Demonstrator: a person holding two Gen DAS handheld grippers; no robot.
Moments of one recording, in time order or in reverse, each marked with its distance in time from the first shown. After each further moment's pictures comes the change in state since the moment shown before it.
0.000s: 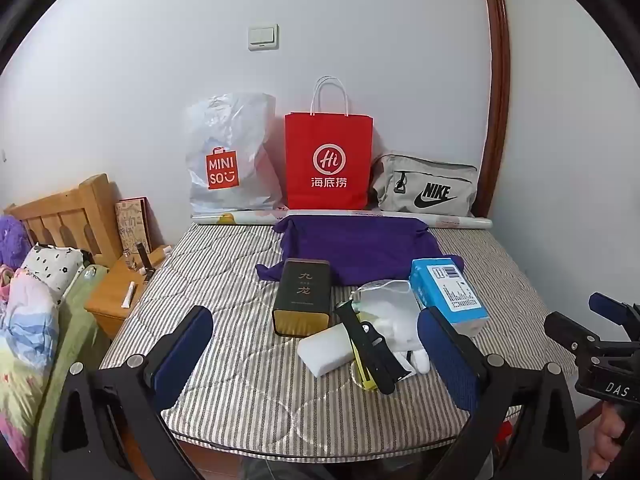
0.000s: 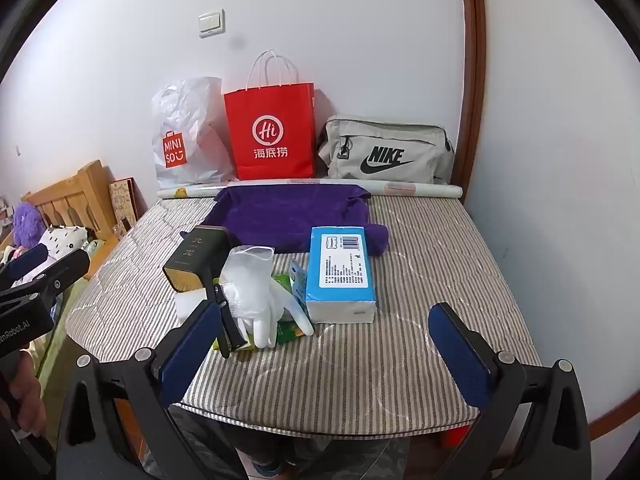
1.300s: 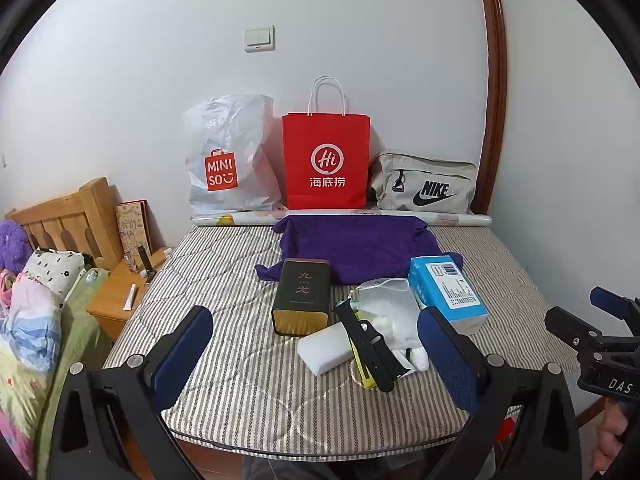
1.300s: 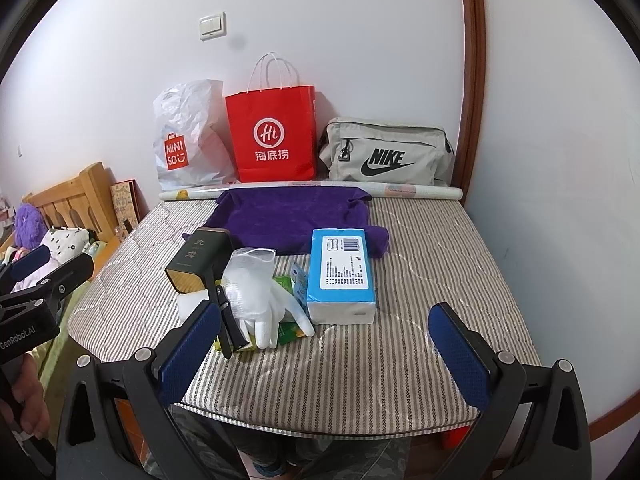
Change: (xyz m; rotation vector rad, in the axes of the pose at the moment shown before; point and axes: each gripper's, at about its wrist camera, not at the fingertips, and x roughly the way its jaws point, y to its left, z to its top) left arm 0.000 0.000 0.001 0.000 0.012 0.003; right arm -0.005 0.001 0.001 0.000 -0.008 0.003
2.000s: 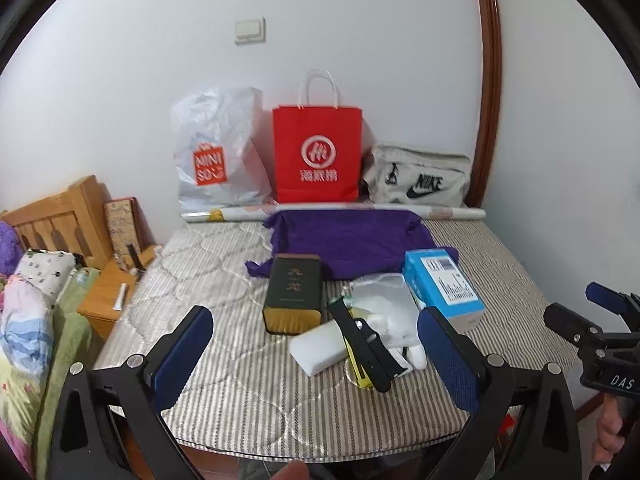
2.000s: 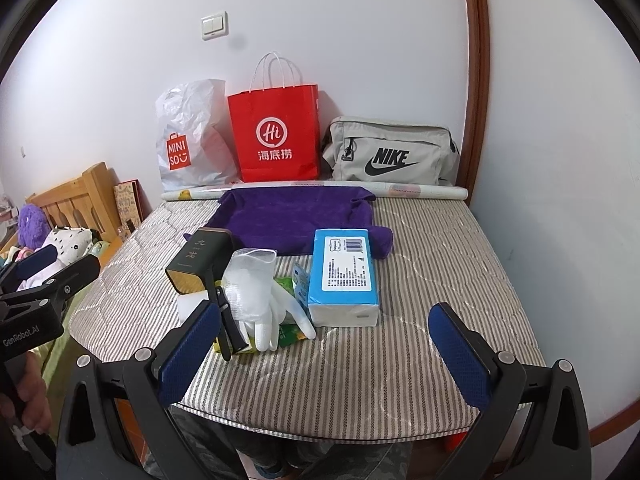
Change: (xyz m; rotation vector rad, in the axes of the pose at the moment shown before) left arm 0.020 -0.004 -0.002 0.038 0.038 -0.033; right arm 0.009 -0.006 -0.002 0.000 0.002 0.021
